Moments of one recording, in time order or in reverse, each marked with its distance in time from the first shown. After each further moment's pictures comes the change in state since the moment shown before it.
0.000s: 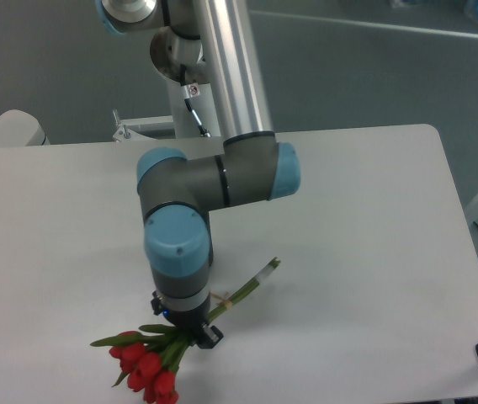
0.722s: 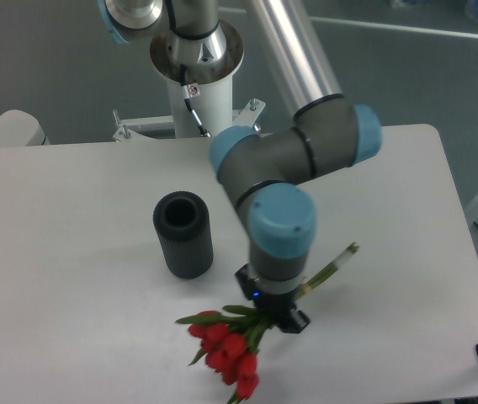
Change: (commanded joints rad) arm 0.204 0.012 0.066 -0.164 -0.002 0.313
